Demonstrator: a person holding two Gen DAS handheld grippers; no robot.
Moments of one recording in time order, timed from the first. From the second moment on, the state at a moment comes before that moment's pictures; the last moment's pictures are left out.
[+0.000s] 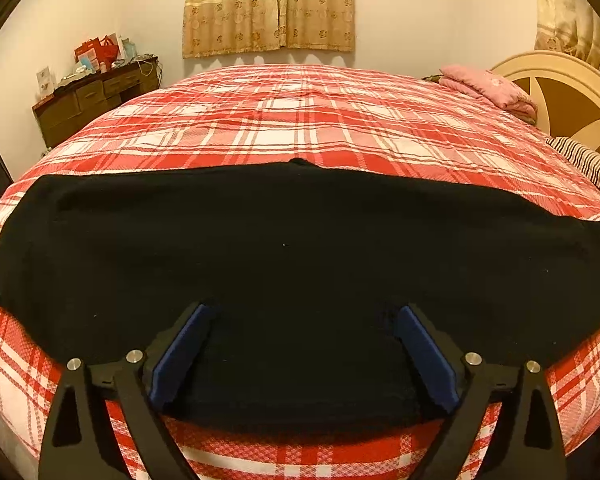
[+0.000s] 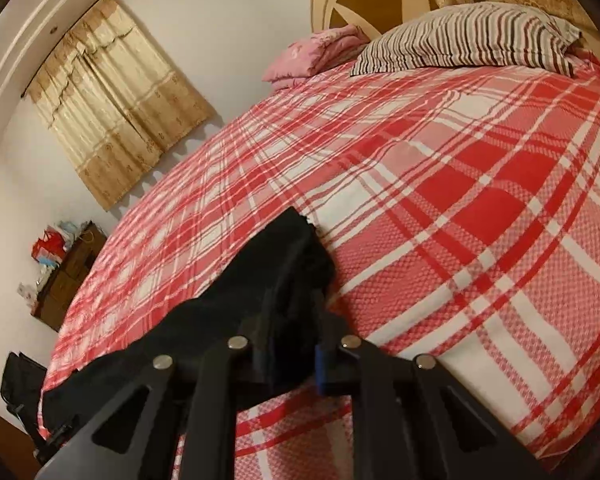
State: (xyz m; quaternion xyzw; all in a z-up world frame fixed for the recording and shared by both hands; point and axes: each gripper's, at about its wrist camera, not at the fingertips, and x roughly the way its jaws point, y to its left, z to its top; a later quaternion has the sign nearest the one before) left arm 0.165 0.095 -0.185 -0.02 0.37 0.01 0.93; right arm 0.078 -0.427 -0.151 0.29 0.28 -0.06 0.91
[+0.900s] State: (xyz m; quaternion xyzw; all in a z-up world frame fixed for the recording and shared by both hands) left arm 0.163 0.094 -0.186 -0.03 0.36 0.01 0.93; right arm 0.088 -0.330 -0.086 0.20 0.21 0.03 0.95
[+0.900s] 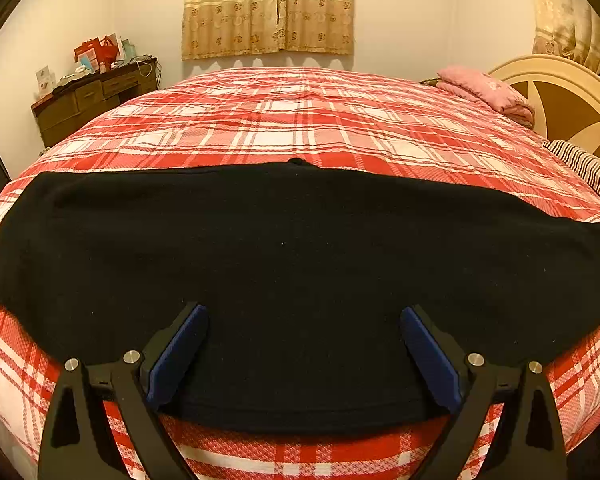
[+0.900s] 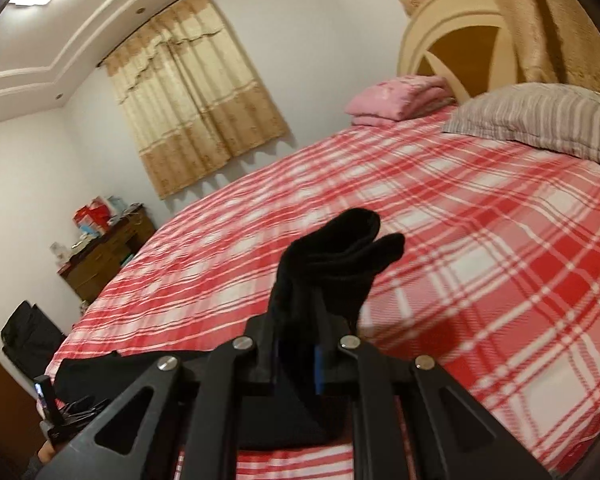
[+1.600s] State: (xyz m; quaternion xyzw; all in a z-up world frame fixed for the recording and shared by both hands) left arm 0.156 0.098 -0.186 -0.04 0.35 0.00 0.94; right arm 0.144 -0.169 -0.116 0.11 0.27 0.19 0.94
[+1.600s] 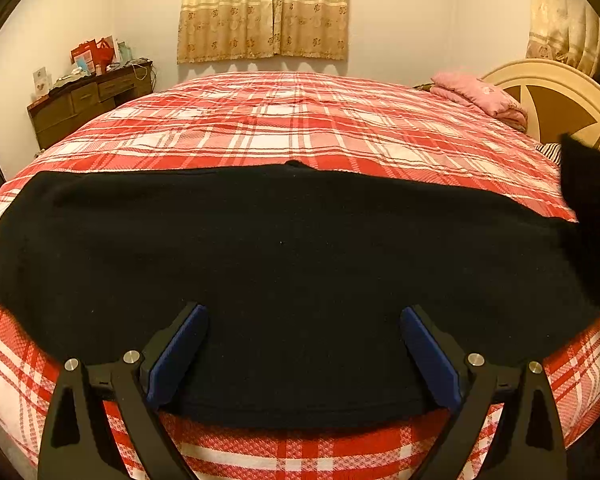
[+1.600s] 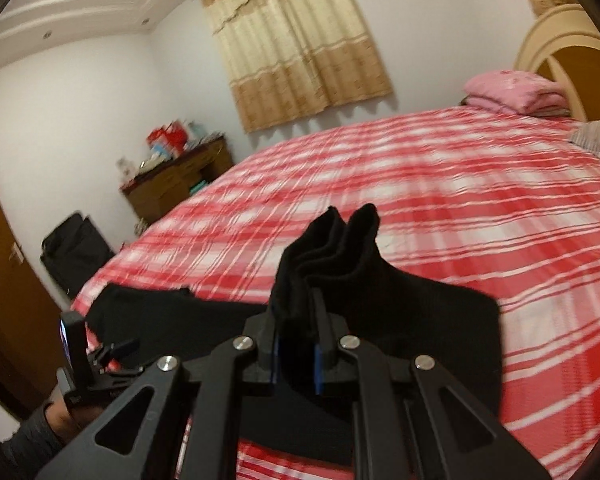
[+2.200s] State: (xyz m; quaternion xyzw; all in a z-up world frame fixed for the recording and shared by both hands) left arm 0.146 0.088 -0.160 -0.10 0.35 -0.07 0.93; right arm 0.165 -0.104 -0.187 0.03 0.37 0.23 0.90
